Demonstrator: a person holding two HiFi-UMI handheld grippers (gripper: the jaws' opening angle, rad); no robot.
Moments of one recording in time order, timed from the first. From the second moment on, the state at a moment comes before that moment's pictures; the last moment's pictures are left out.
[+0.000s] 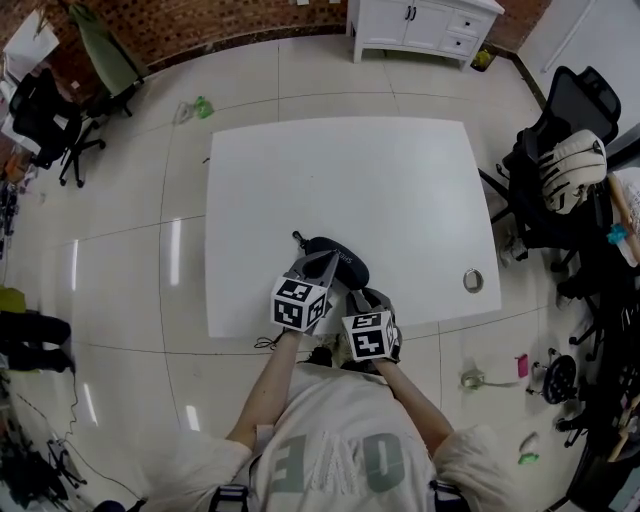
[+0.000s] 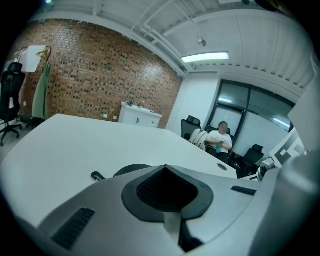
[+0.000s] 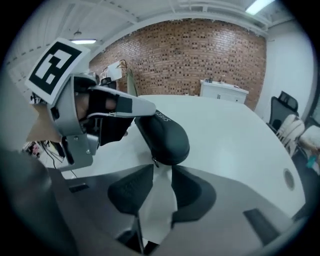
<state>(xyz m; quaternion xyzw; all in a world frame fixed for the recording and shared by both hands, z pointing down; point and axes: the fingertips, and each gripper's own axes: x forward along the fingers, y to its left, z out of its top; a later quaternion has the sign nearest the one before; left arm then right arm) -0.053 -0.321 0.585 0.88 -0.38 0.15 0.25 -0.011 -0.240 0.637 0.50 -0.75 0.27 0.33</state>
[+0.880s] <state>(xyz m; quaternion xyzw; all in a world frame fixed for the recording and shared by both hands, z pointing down) -0.053 -0.308 0.576 0.90 -0.33 0.16 0.23 -0.034 -0.229 0.640 0.53 -0.73 0.32 0.29</state>
